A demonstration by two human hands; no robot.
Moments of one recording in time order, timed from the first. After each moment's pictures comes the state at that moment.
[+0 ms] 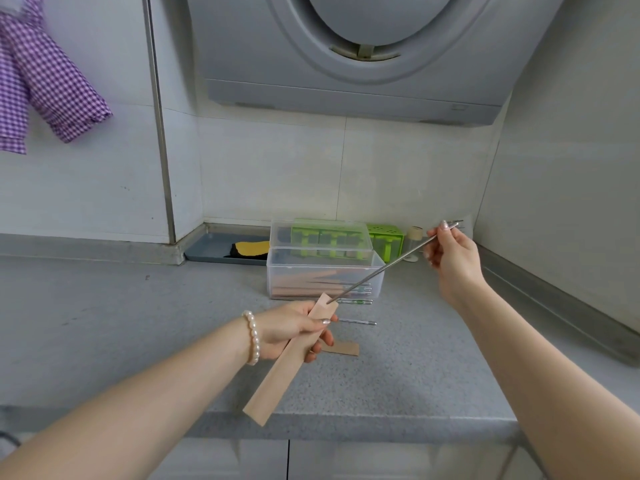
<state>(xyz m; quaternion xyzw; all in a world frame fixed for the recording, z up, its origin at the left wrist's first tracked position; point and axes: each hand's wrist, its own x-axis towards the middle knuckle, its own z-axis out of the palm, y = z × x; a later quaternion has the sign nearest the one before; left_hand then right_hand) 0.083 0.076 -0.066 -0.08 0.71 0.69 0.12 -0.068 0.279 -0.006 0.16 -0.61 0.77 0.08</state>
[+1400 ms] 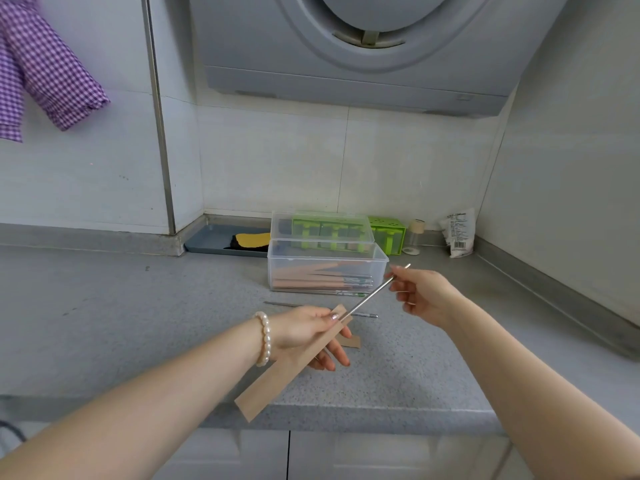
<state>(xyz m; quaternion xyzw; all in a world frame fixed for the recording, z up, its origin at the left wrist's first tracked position) 0.078 0.086 -0.079 -0.04 0.76 0.62 0.16 -0.060 0.272 -0.047 0.10 -0.72 0.65 -0.21</state>
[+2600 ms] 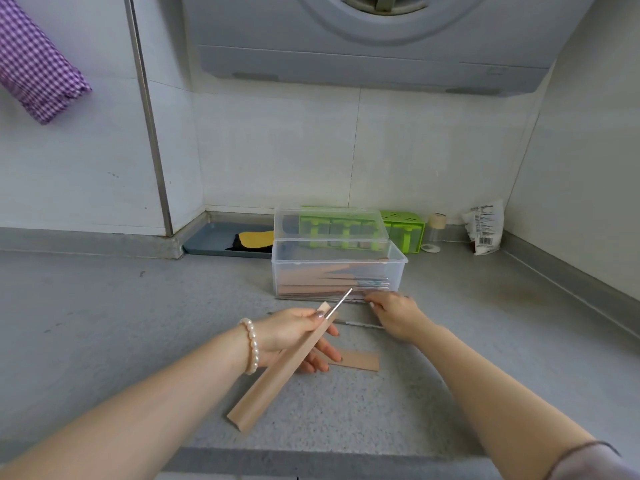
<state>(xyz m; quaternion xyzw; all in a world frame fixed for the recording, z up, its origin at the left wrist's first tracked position) 0.045 0.045 -0.091 -0.13 0.73 0.66 0.13 -0.137 0.203 -0.131 0.35 -0.93 0.13 0.00</state>
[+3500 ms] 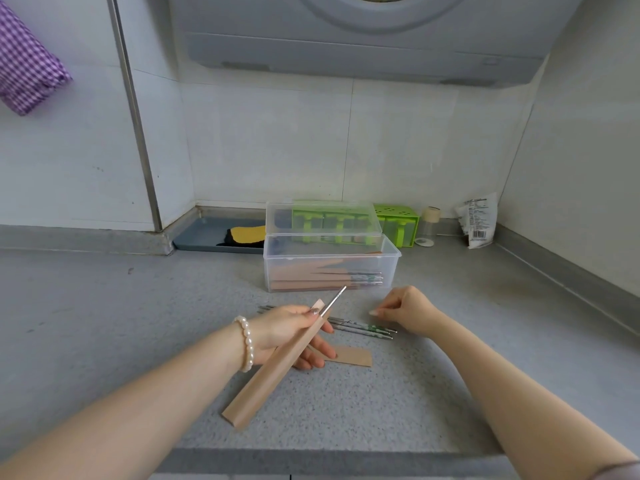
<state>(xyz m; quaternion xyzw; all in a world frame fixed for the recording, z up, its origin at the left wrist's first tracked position) 0.039 0.045 -0.096 -0.14 0.71 0.67 0.14 -0.135 0.233 -0.117 0.32 -0.88 0.35 -0.08</state>
